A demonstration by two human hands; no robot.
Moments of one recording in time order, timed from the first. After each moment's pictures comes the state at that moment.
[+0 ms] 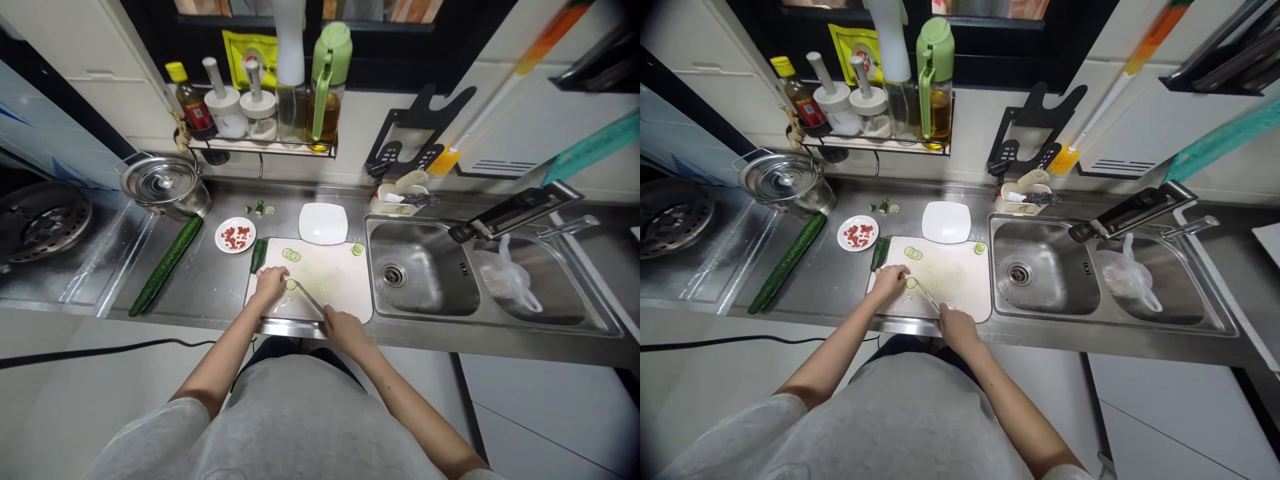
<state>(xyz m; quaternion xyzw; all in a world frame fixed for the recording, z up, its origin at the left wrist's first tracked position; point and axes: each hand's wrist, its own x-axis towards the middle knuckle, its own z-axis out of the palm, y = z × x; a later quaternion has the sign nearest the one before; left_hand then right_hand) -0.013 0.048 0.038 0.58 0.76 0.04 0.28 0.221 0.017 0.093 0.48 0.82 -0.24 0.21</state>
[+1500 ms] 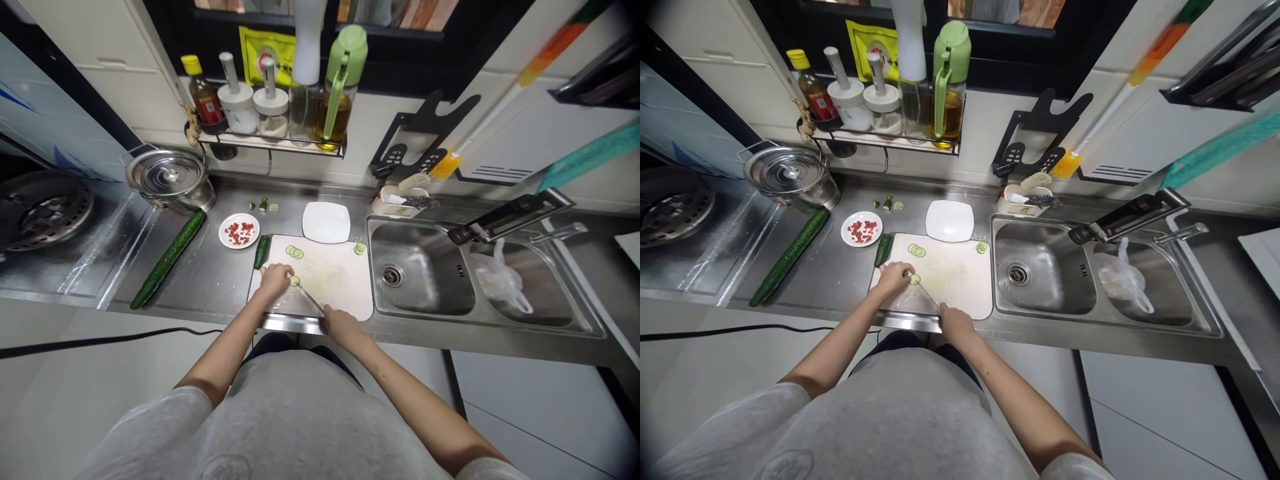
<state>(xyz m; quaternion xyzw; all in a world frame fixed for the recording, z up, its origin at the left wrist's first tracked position) -0.017 0.047 0.032 0.59 0.75 0.04 0.29 0.206 0.016 0.090 0.47 0.80 -0.26 0.27</state>
